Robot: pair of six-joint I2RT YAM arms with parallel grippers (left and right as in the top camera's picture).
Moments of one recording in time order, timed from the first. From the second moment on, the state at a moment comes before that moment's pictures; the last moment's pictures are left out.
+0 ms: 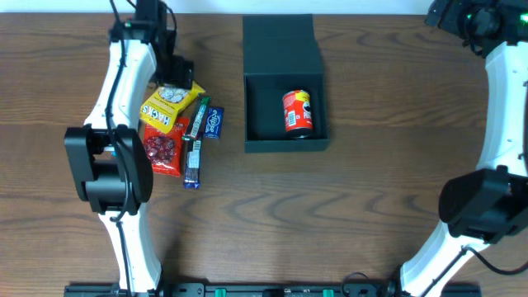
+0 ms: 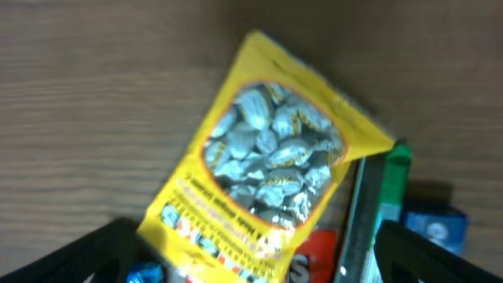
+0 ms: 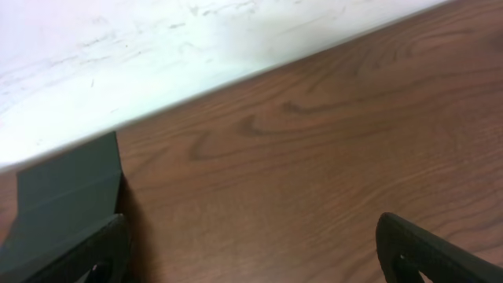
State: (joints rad) left arm -0.04 2.18 1.93 -1.04 -0.06 0.07; right arm -0.20 2.01 2.15 -0.92 -0.06 0.24
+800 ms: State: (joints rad) left arm 0.03 2.18 1.68 -0.77 0.08 0.33; right arm -0.16 2.01 2.15 -0.94 -0.06 0.24
